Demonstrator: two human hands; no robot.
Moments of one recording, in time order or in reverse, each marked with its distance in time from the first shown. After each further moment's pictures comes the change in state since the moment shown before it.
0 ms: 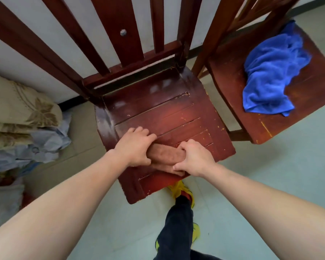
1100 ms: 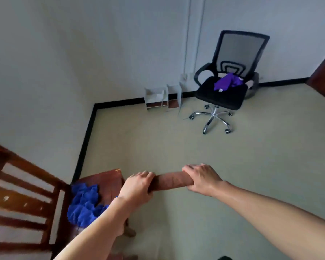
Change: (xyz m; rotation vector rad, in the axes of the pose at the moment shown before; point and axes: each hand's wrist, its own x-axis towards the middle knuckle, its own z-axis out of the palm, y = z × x) left_hand -0.082 0.538 -0.350 0.450 0.250 1.035; right_hand -0.560 0.252 -0.162 0.121 0.945 0.599
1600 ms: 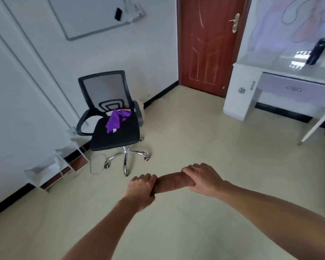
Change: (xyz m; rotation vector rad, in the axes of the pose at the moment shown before) left_hand 0.366 0.349 -0.044 0.265 0.001 0.668; right_hand -0.156 0.380 -0.084 -0.107 0.294 0.615
